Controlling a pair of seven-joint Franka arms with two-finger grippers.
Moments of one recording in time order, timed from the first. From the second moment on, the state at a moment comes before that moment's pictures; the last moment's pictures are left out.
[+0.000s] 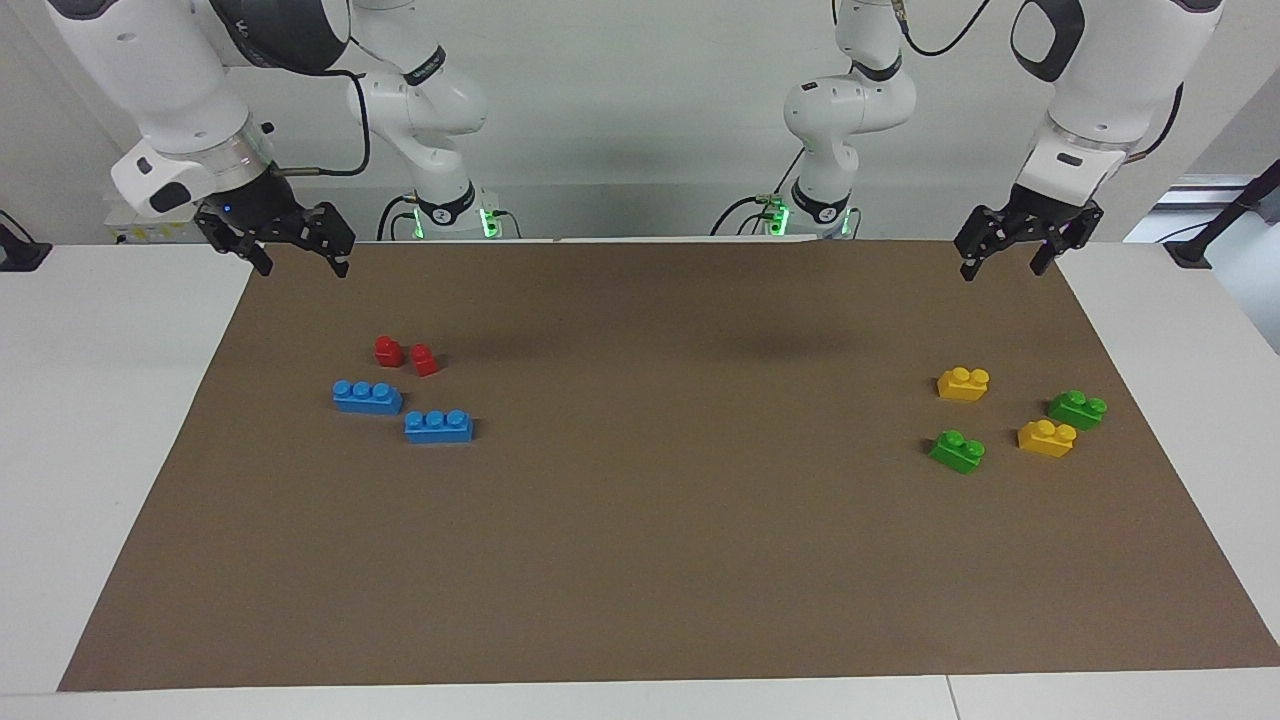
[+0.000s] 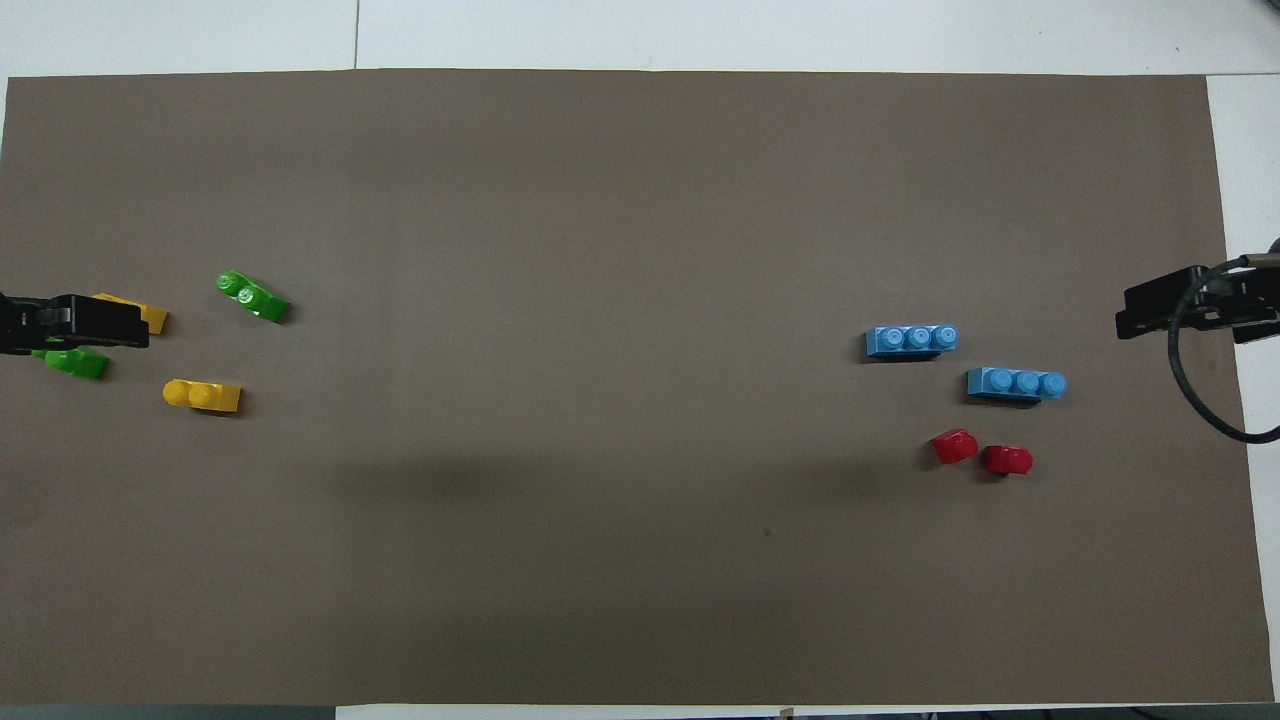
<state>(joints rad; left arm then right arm) 0.11 -0.13 -0.13 -1.78 0.01 1.71 0.00 -0.09 -0.02 0.06 -1.61 0.01 1.51 0.03</state>
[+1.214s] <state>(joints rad) 0.11 -0.14 -0.12 -1.78 0.01 1.71 0.00 -0.15 -0.02 0.05 -1.61 -0.01 1.60 0.03</state>
